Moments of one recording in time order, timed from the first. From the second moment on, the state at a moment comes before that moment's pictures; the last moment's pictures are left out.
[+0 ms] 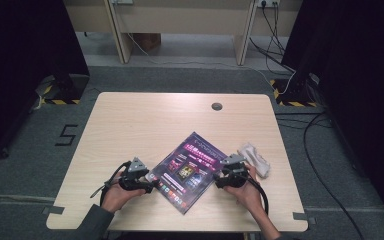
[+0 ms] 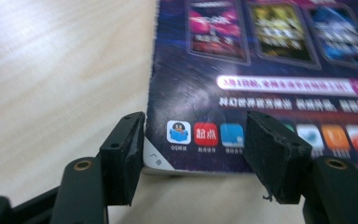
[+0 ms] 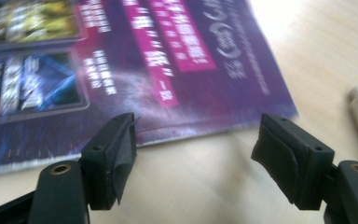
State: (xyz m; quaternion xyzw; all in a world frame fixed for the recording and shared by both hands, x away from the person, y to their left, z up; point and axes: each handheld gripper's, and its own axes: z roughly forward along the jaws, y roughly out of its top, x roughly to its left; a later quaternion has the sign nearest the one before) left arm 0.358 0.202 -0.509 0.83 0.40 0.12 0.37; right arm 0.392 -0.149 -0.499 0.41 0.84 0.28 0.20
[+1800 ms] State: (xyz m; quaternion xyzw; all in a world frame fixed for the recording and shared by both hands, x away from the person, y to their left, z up) left arm 0.297 0.163 -0.507 0.85 0.35 0.13 0.38; right arm 0.423 -0.229 -0.472 0.50 0.77 0.33 0.21
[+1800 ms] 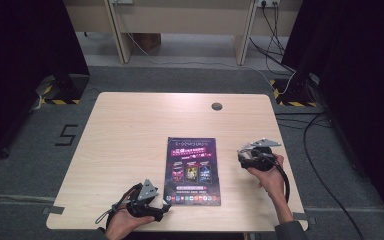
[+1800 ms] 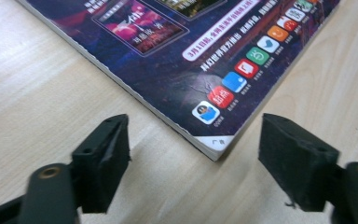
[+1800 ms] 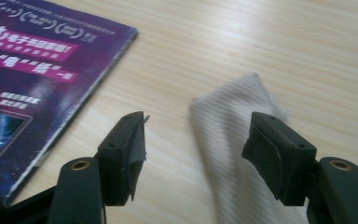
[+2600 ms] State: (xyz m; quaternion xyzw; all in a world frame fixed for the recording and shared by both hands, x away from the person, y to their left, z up) left arm 0.297 0.163 -0.507 0.86 0.33 0.13 0.38; right arm 0.435 -0.256 -0.491 0.53 0.77 0.30 0.19
